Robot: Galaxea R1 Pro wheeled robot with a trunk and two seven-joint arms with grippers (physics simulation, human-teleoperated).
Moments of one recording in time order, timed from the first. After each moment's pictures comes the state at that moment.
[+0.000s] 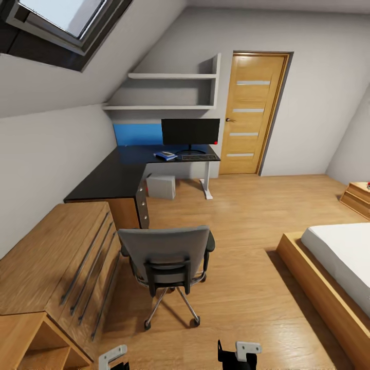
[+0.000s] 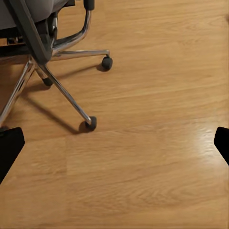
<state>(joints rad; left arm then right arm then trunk) -0.24 0.01 -0.18 -0.54 0.55 0.08 0.27 -0.33 0.08 0.47 -0.26 -0.39 -0.50 -0.22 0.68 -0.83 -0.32</state>
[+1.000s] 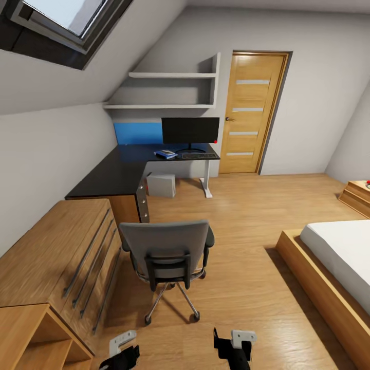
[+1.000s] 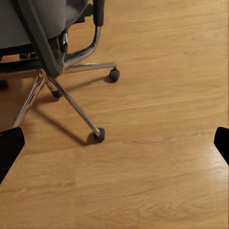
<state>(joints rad) -0.26 -0.03 -0.19 -0.61 0.54 0.09 0.28 -0.35 0.09 0.47 -0.31 -0.38 -0.49 -0.23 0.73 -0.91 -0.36</state>
